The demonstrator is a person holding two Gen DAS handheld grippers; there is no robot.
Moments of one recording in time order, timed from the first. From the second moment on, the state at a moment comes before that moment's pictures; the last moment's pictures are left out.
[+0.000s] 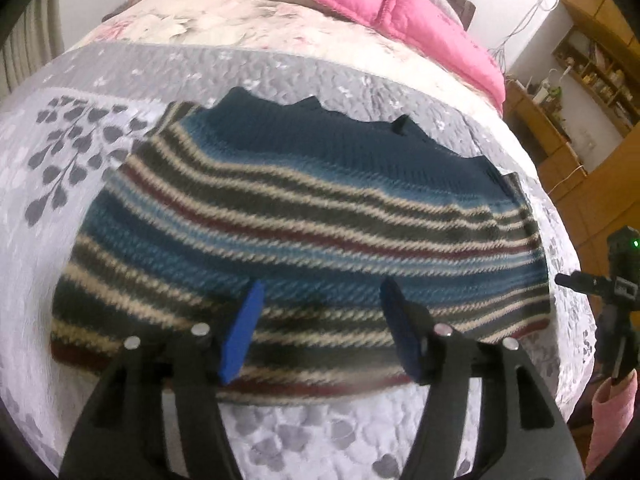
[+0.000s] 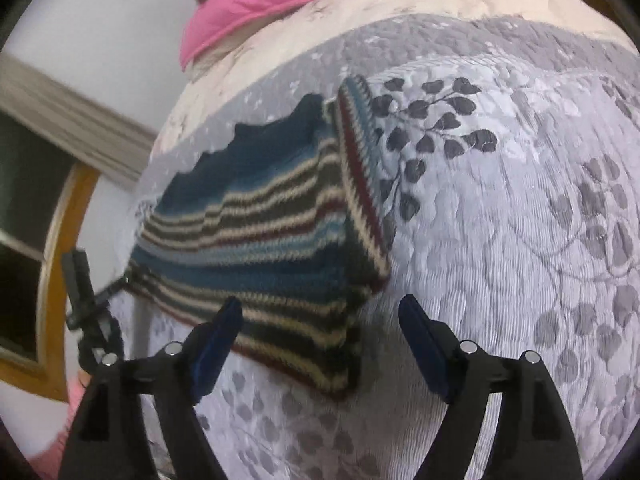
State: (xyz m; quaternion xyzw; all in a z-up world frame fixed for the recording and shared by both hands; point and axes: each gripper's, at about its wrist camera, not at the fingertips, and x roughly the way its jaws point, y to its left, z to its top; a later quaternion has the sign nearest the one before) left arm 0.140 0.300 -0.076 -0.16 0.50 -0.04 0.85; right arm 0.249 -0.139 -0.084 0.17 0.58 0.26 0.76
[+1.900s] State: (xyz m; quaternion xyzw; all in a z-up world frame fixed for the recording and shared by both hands) left arm 0.169 0.340 -0.109 -0.26 0.51 -0.08 0.81; right arm 0.274 0.090 -0.087 0.09 0.60 0.38 0.69
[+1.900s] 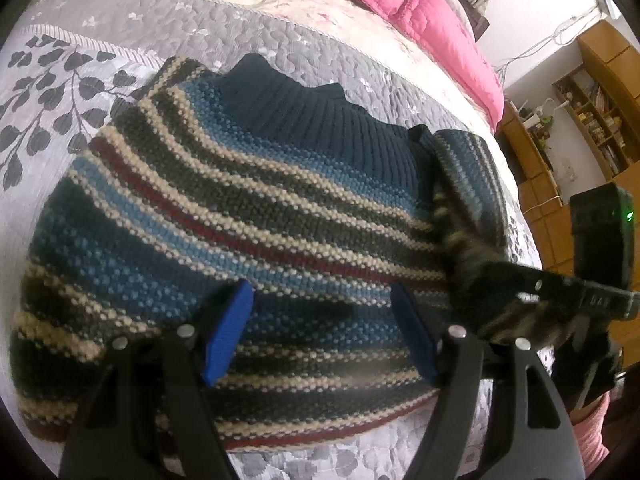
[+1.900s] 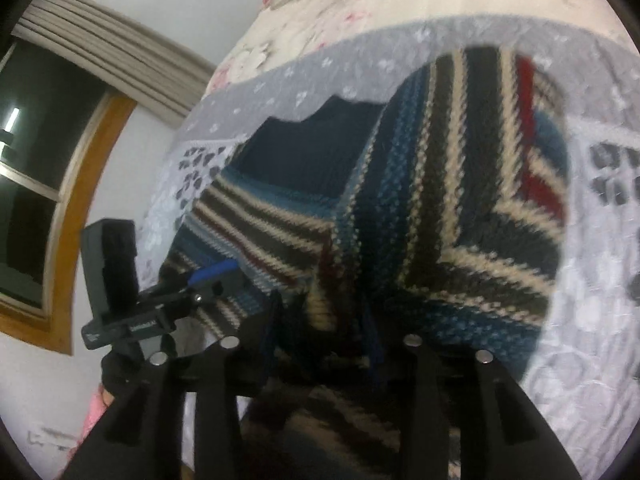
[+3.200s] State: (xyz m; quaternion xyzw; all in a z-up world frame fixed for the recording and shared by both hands) left arm 0.206 0.283 -0.043 -0.39 0.41 -0.19 0.80; right arm 0.263 -0.064 -0.100 0.23 0.59 0.33 0.70
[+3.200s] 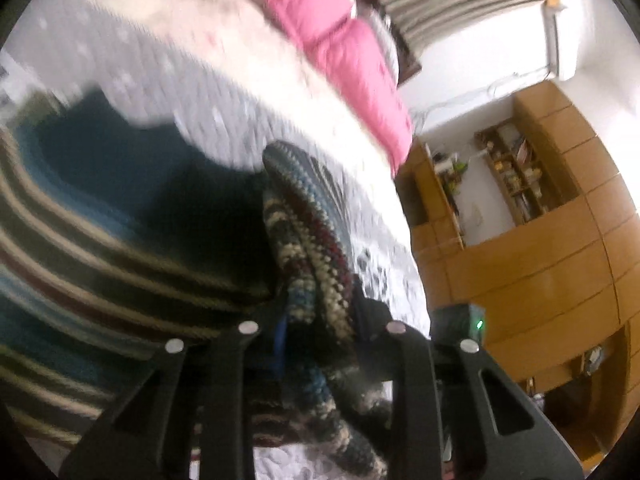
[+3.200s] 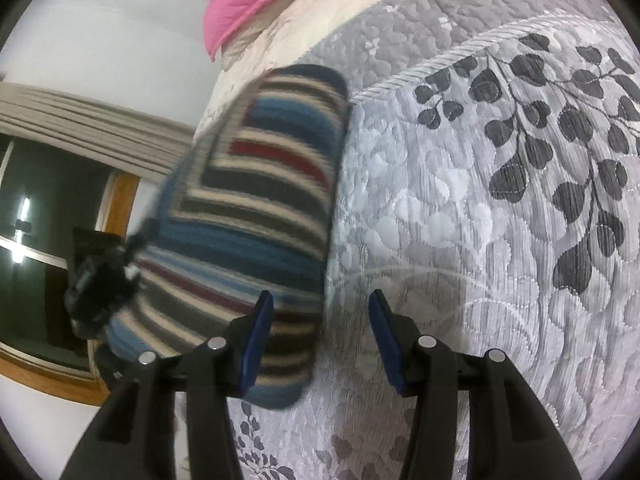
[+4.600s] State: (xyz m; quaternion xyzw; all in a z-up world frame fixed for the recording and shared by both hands) left arm 0.097 0.423 -0.068 -0.35 0.48 -0.04 0.80; right arm 0.201 0.108 -0.122 0.09 0.63 0.40 0.66
